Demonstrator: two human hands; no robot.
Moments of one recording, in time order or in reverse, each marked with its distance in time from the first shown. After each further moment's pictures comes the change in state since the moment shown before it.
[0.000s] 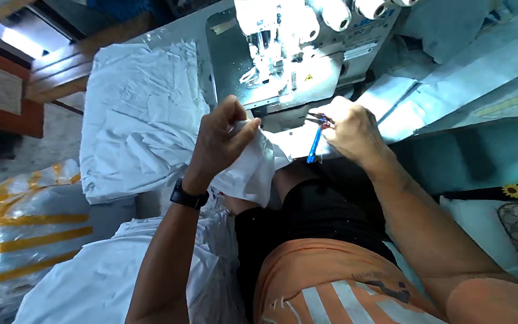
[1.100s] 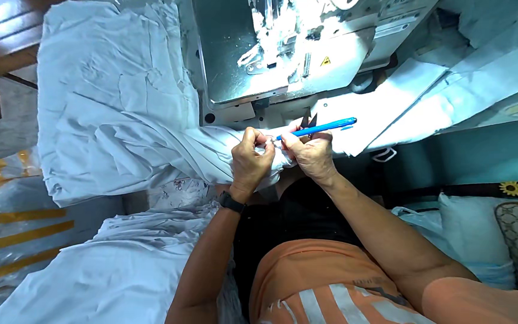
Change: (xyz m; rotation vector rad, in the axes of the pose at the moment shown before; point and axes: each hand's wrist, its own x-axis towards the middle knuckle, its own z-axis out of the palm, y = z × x) left_hand -0.068 -0.065 0.119 0.074 0.278 -0.210; right_hand -0.016 -0.037 0.093 1.122 0.251 0.154
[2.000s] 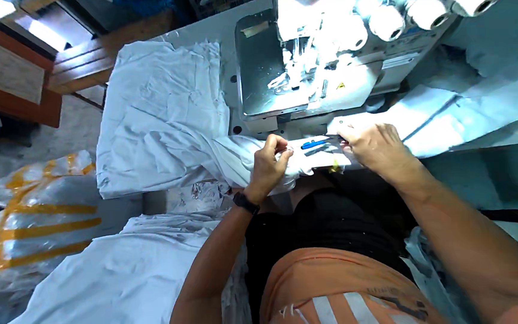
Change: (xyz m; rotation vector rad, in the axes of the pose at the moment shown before) left_hand 0.014 0.009 -0.017 -0.085 -0.144 -0.018; right_hand 0.038 -0.036 -0.085 -1.373 -0.456 -0.329
